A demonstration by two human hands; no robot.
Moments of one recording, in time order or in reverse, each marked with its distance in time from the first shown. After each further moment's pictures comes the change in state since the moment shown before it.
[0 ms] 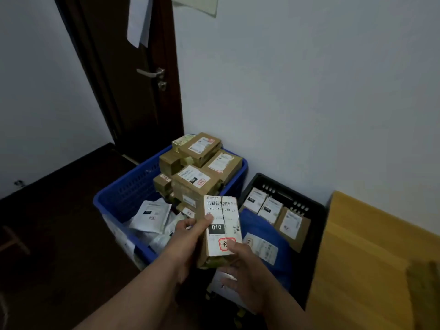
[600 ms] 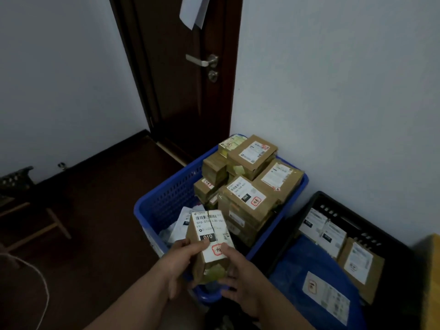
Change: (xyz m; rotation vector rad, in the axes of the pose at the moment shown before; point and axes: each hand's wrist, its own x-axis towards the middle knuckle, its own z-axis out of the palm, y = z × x) left_hand 0.093 0.062 -0.161 -0.011 0.120 -0.217; right_hand 0.164 -0.017 0.144 -0.186 0.012 0.278
